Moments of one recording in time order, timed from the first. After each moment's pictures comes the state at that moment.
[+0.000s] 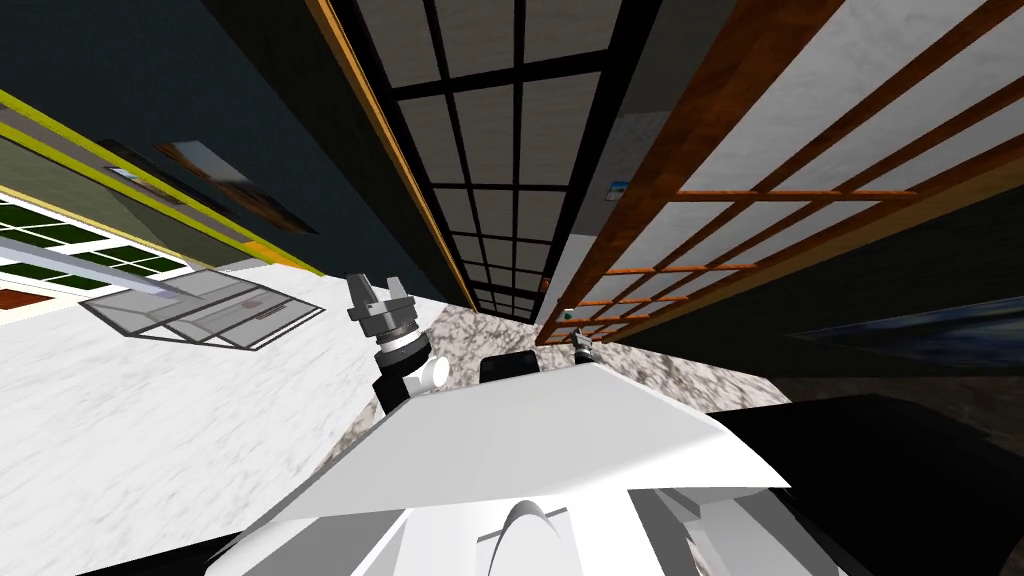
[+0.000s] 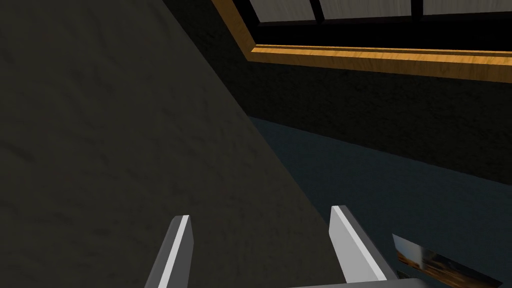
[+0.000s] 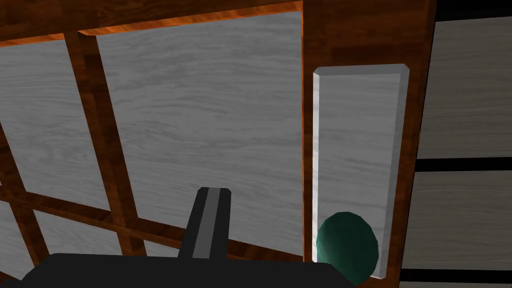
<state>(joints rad) 0.24 -0.17 -0.20 -0.78 -0.29 -0.79 1.37</state>
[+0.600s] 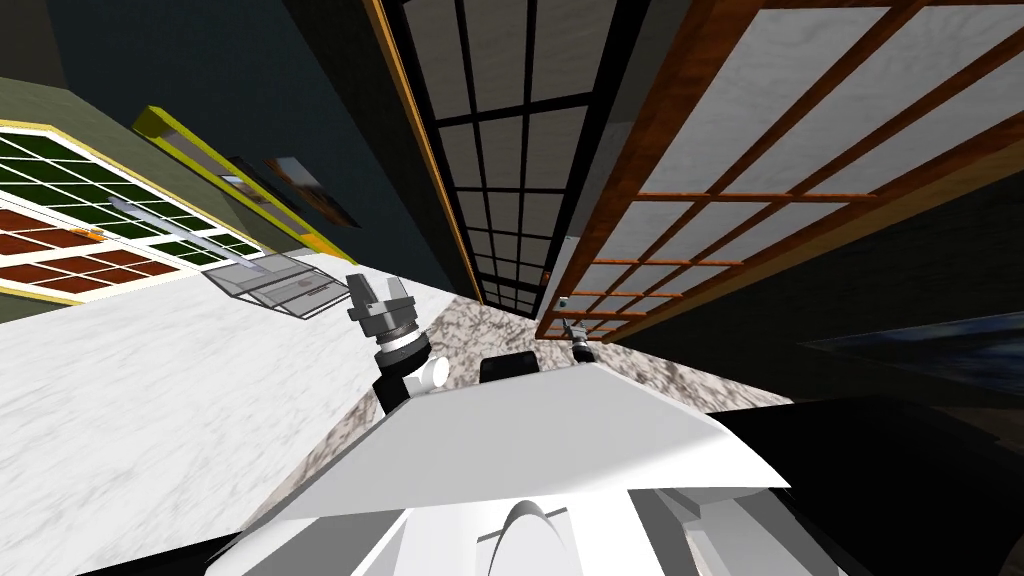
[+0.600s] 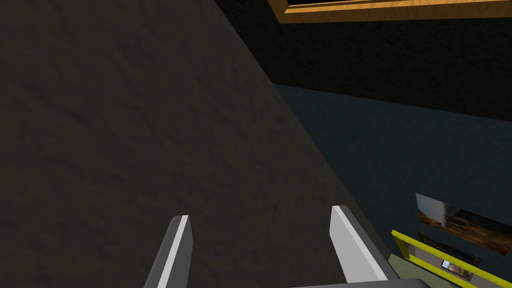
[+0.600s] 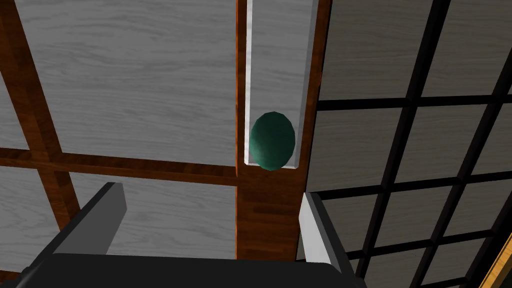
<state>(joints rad) 0.22 -0.24 -0.09 -0.82 -0.21 -0.86 1.39</state>
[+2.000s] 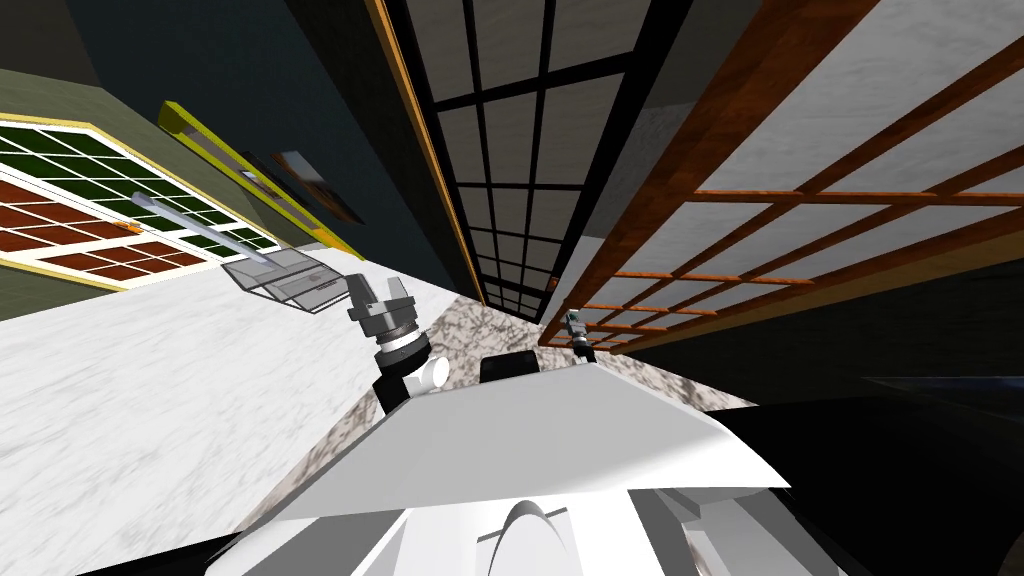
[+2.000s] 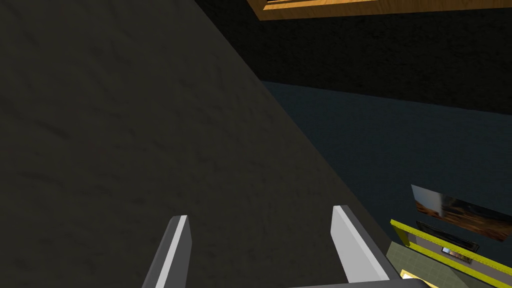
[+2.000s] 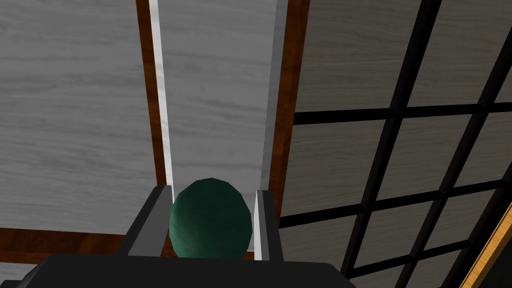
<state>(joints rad) 0.20 -0.27 -0.08 -0.85 -0.19 -0.84 1.40</state>
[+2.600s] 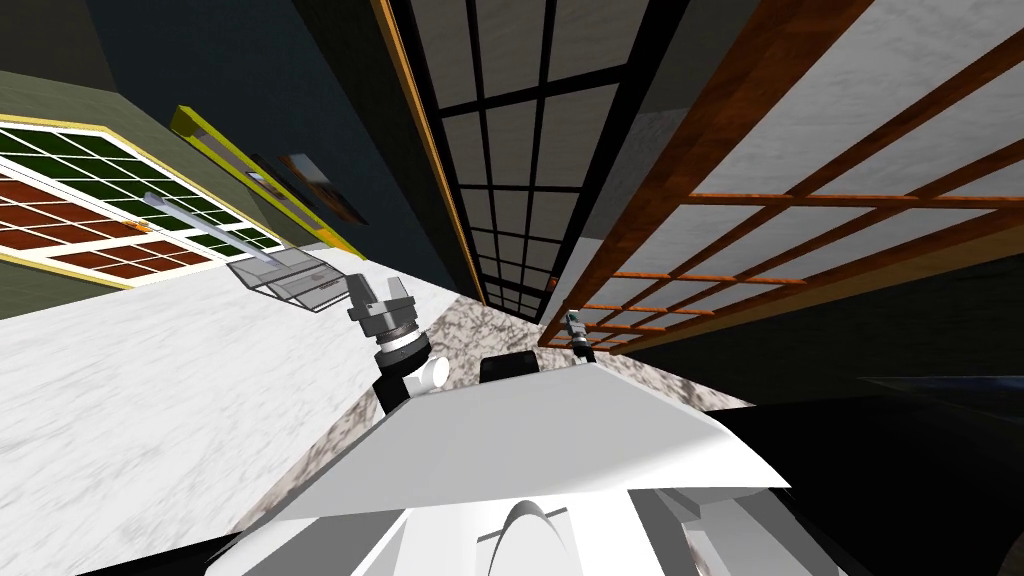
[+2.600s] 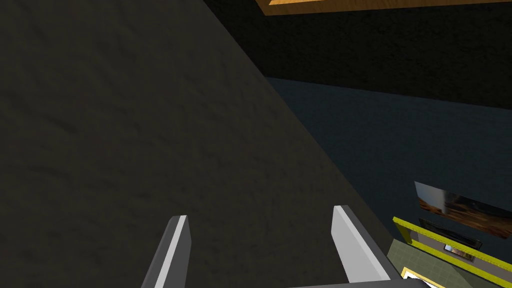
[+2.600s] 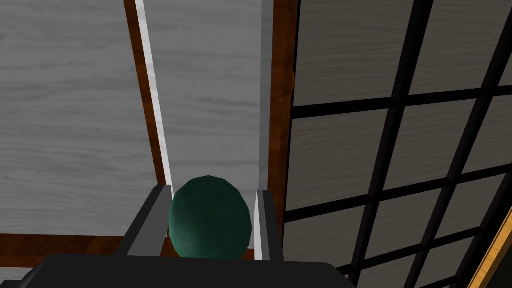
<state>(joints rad) 0.19 -0.27 -0.08 -0.85 -0.20 -0.83 1.34</state>
